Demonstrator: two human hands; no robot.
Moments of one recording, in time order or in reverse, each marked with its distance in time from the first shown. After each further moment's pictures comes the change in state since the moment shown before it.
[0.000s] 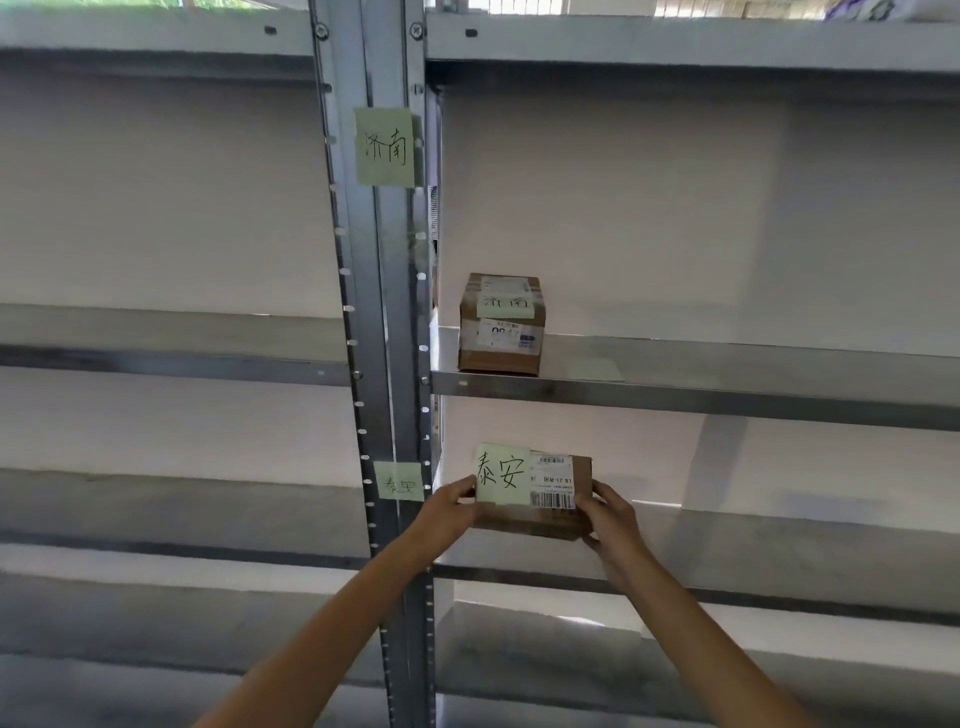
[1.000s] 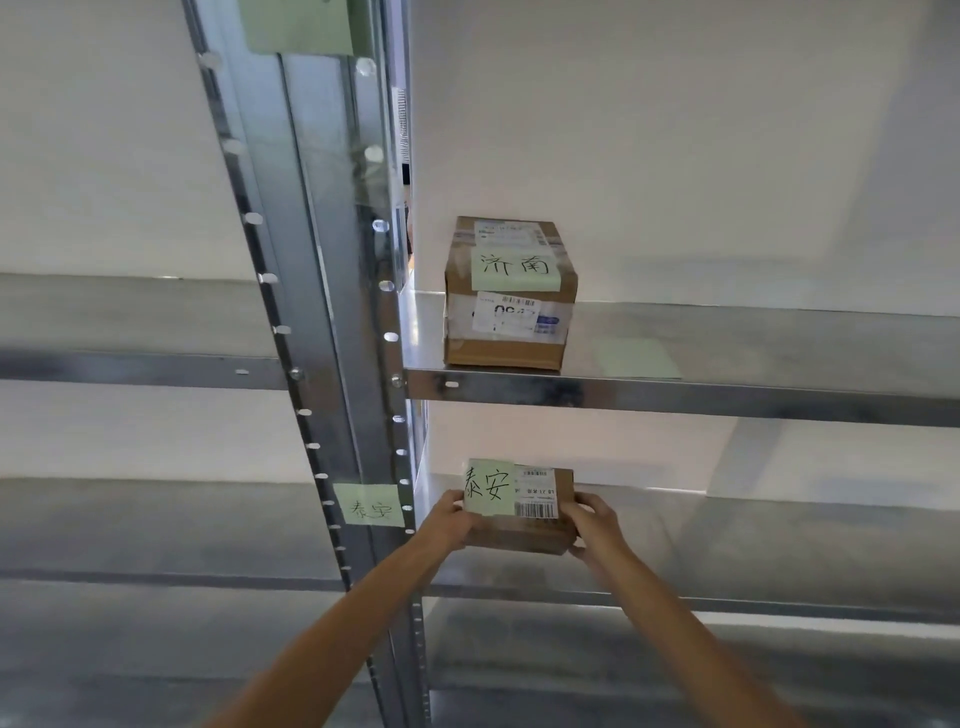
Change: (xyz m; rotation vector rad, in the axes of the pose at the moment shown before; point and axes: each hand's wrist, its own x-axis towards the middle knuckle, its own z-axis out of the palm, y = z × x) left_hand 0.153 -0.075 0.015 -0.228 0.008 -0.424; right_hand 0.147 0.069 0.035 -0.035 0.087 0.264
